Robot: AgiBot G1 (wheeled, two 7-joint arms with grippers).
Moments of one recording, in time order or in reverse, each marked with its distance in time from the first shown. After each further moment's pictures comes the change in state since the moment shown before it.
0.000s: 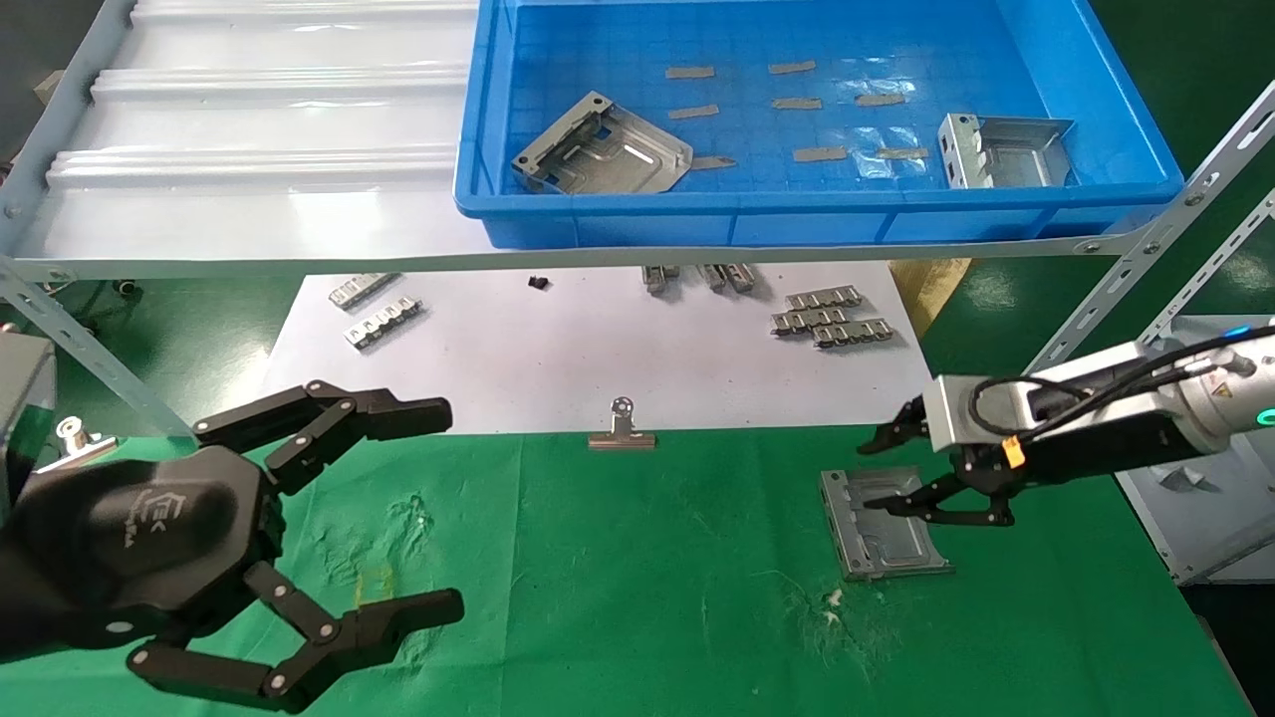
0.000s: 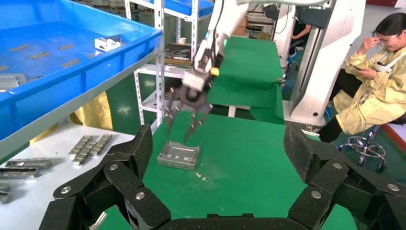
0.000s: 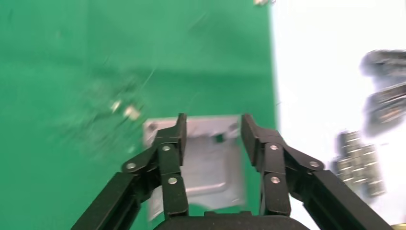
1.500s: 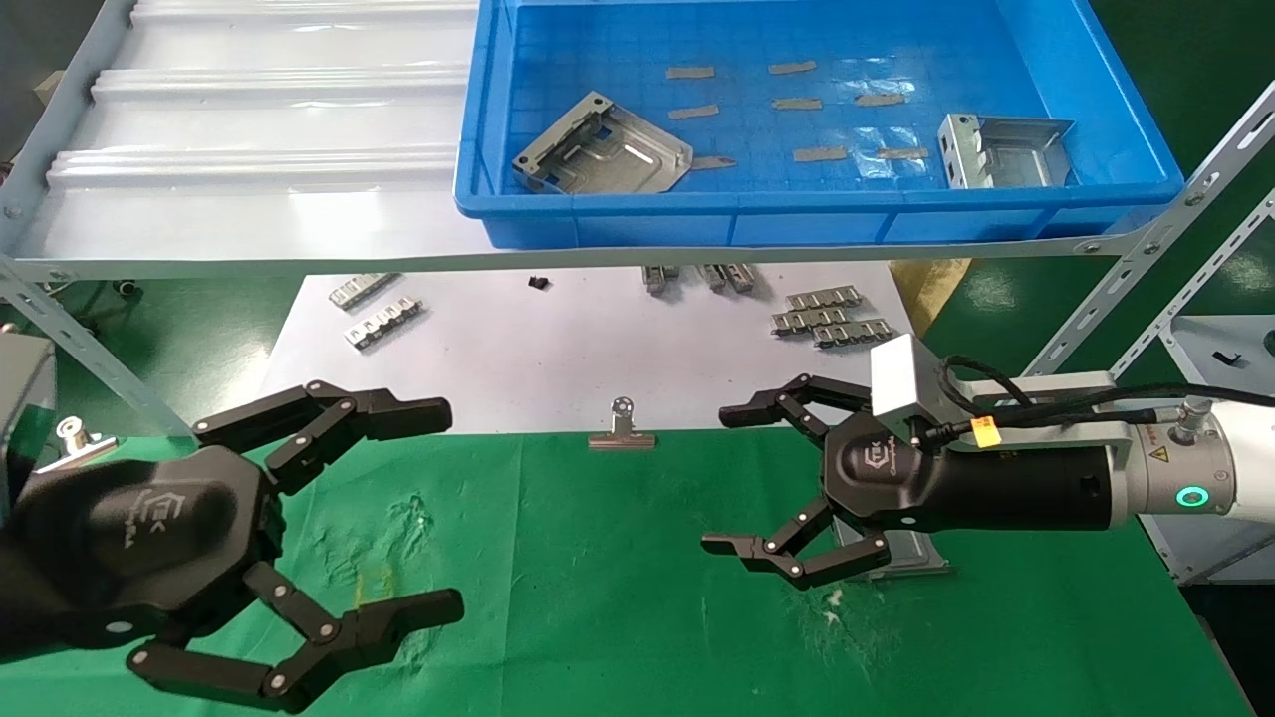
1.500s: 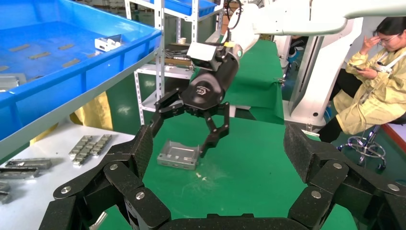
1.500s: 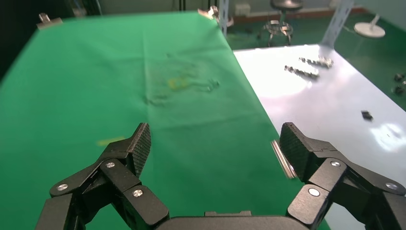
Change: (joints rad) left arm 0.000 0.000 0.000 0.000 0.000 0.000 0.000; right arm -0.315 0.183 0.575 0.500 0.055 -0.012 0.361
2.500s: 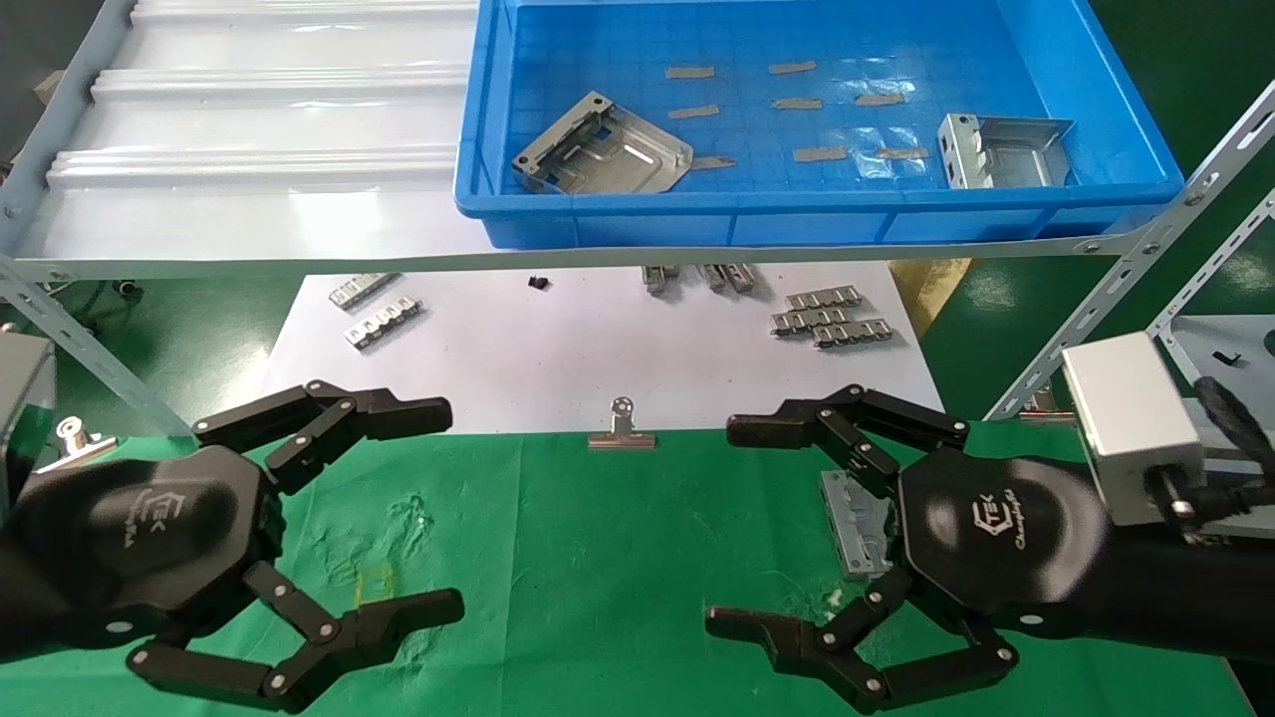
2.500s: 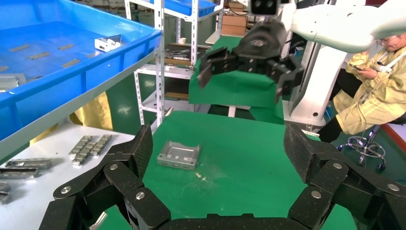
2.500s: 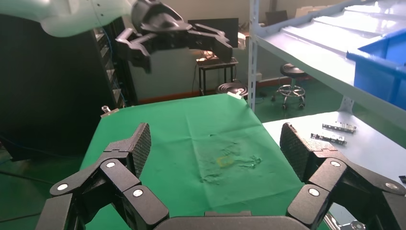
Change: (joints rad) left arm 0.000 0.000 0.000 0.000 0.000 0.000 0.000; right arm -0.443 0.212 0.663 0.646 -0.020 0.021 0.405
